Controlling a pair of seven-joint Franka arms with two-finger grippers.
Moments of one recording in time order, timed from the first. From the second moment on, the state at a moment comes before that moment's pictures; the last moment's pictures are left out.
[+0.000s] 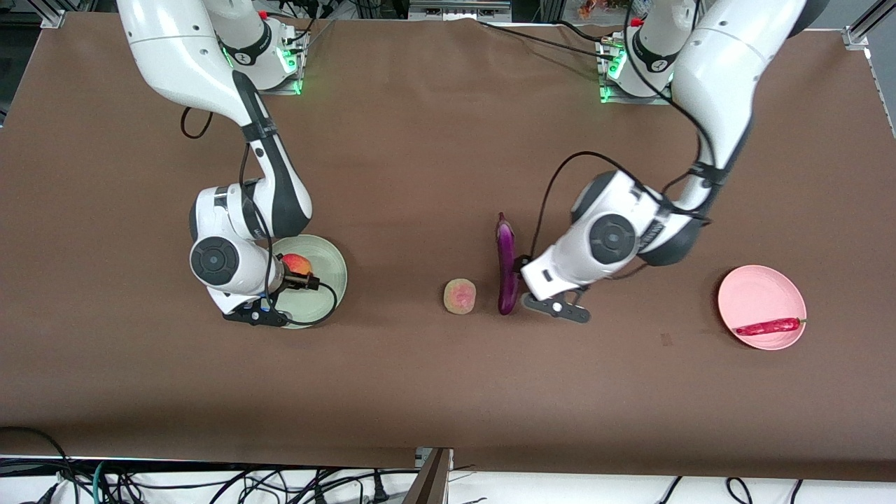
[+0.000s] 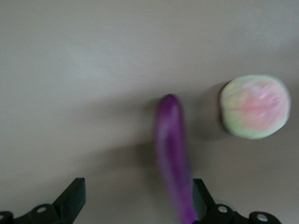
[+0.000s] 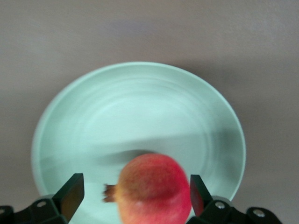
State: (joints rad) left arm -0.12 0.74 -0.45 -1.50 0.17 2.17 -0.43; right arm 0.45 0.65 -0.21 -1.57 0.17 2.07 0.32
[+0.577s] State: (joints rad) left arm -0.16 0.83 -0.43 -1.60 0.17 2.39 -0.61; right arm 0.57 0.69 -0.18 -1.37 0.29 2.02 0.63
